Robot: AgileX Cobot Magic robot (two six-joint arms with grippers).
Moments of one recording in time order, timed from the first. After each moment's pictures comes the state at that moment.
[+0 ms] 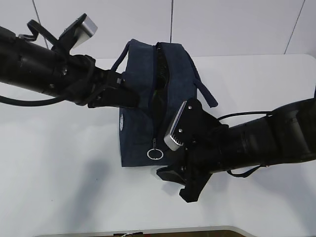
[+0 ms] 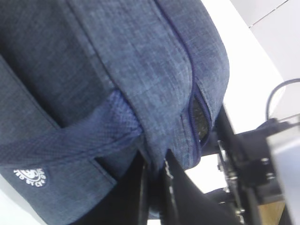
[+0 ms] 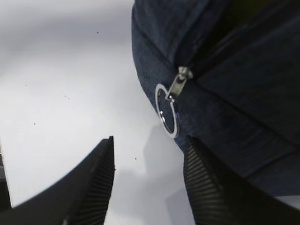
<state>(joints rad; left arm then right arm) -0.40 1.65 -1.03 -1.25 0.64 0.94 0.49 1.76 -0.78 1.77 0.45 -2.37</state>
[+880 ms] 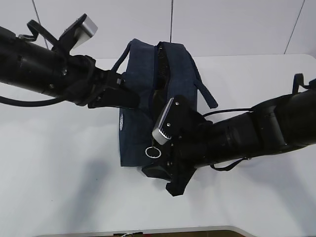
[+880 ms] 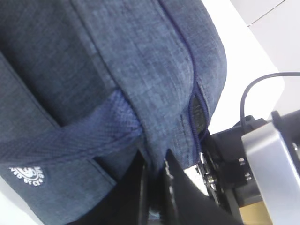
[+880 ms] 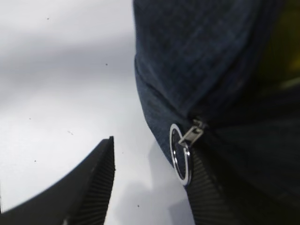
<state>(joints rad) -0.40 1.65 -1.03 -1.25 0.64 0.94 0.49 1.85 -0.87 1.78 0.54 -2.38</state>
